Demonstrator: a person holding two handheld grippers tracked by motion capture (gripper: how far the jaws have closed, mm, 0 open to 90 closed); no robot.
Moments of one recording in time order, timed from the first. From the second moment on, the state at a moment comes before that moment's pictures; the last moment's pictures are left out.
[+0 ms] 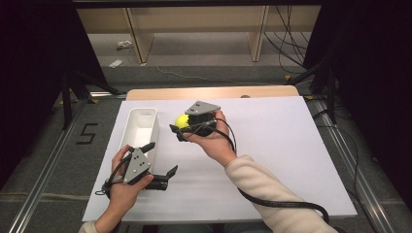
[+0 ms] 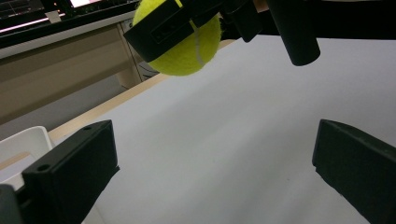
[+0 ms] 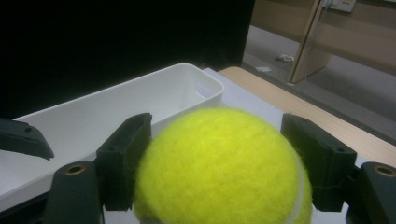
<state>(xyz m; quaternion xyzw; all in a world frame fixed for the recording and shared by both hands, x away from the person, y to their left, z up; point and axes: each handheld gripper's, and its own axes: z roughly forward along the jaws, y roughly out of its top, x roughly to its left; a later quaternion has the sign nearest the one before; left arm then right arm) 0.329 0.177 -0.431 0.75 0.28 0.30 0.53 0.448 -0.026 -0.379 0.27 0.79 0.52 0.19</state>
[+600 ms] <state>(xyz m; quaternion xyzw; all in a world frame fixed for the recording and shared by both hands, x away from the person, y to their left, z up) 0.328 0.176 -0.431 0.75 0.27 0.30 0.53 0.449 -0.017 -0.375 0.26 0.79 0.52 0.18</state>
